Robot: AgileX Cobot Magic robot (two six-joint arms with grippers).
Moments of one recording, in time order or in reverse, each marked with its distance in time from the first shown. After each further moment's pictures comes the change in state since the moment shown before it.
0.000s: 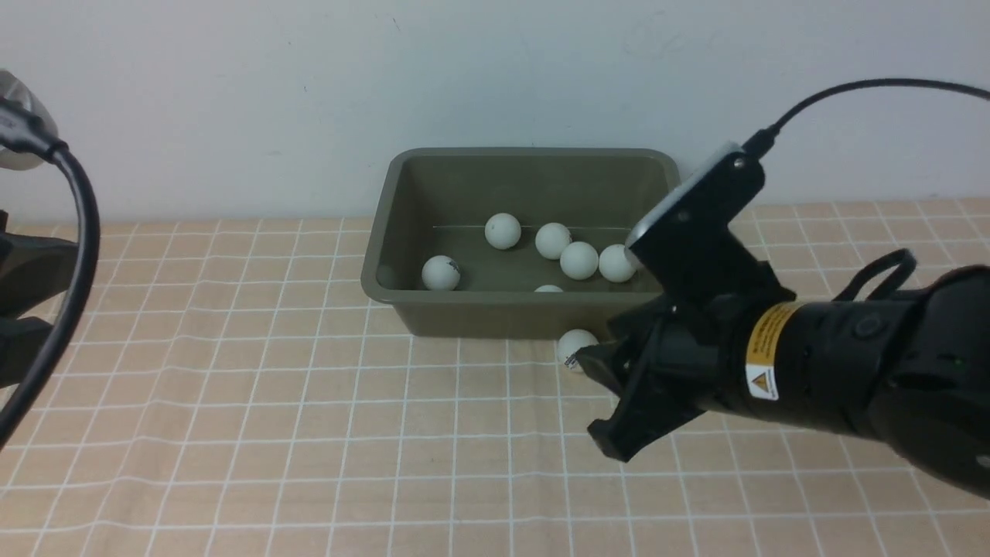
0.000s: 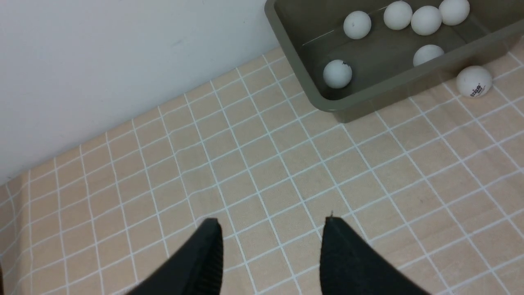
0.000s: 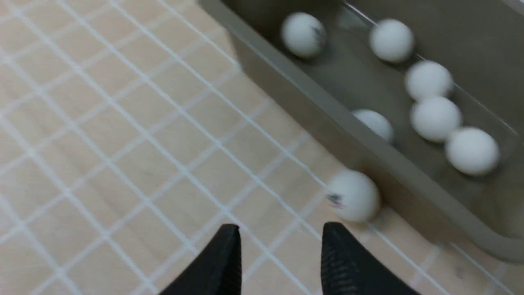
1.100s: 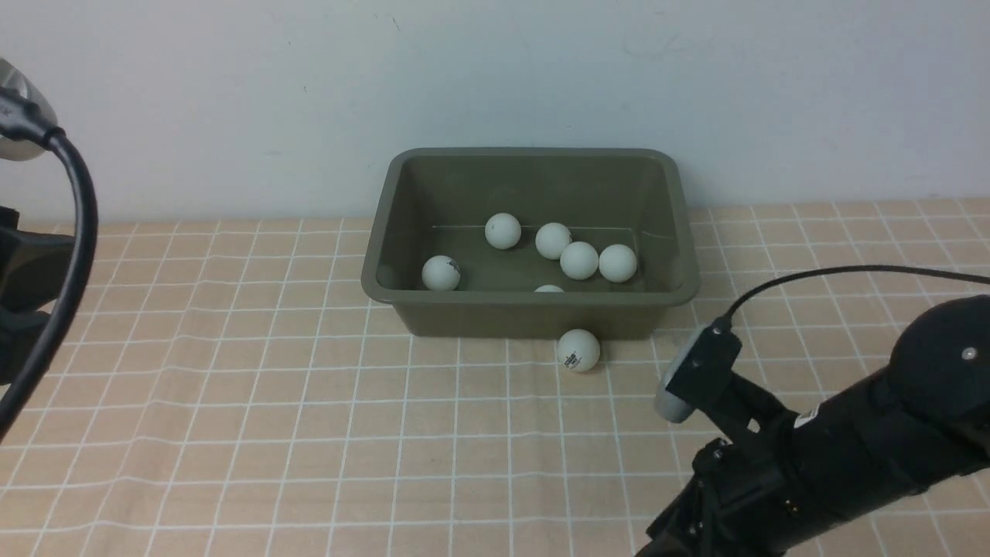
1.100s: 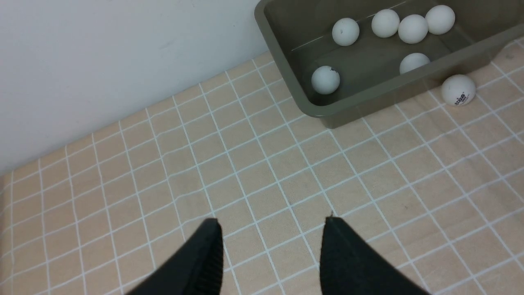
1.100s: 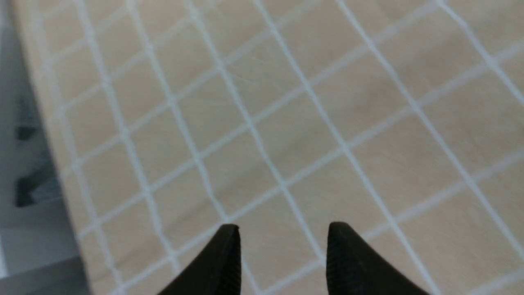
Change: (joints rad) right arm -0.269 0.121 0.118 1.071 0.509 -1.143; left arm 0.000 0.000 0.000 -0.029 -0.019 -0.010
